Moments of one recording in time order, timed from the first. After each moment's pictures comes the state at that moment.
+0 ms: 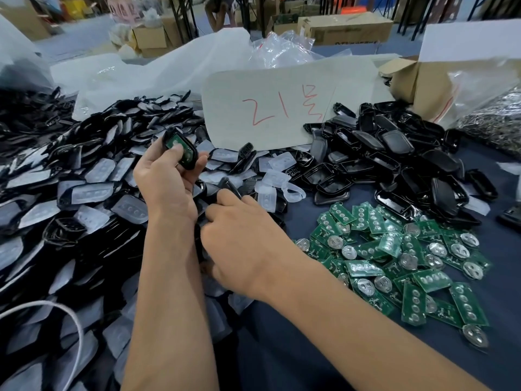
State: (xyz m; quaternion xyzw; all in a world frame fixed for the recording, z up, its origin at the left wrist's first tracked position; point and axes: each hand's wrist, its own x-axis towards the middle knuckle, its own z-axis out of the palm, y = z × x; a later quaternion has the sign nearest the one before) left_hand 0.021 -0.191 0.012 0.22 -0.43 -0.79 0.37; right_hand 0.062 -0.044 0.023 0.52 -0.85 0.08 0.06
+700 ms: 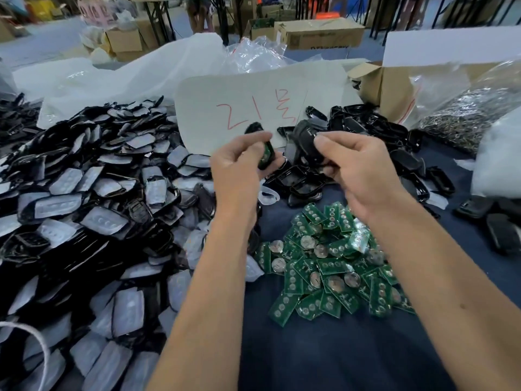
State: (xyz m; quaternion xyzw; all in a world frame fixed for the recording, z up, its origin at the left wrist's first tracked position) left_hand -0.013 -0.081 0.008 0.12 -0.56 -0.79 0.23; right_hand -0.040 0.083 0.030 0.06 -0.68 0.73 -0.02
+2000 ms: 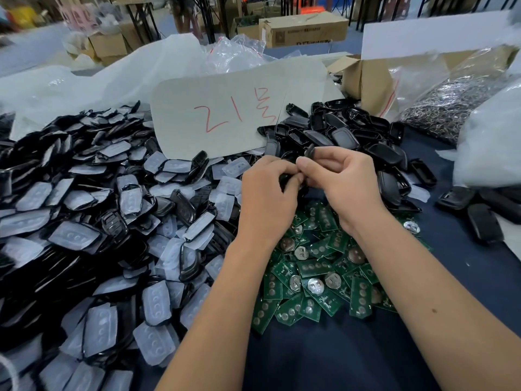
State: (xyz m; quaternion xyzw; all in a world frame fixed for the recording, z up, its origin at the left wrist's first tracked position) left_hand -0.015 -0.026 -0.017 -0.02 -0.87 -0.42 0.26; right_hand -0.056 0.105 -0.020 0.05 -0.66 0.75 0.03
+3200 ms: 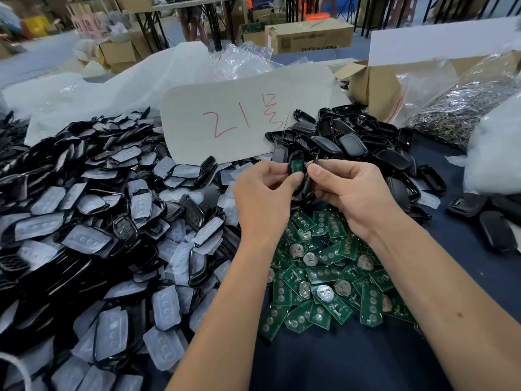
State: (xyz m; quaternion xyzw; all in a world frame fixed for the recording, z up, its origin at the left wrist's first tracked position) left_hand -0.016 -0.032 -0.016 0.12 -0.75 -0.61 0.23; right_hand -0.055 0.111 -0.015 0.04 -0.62 0.78 -0.07
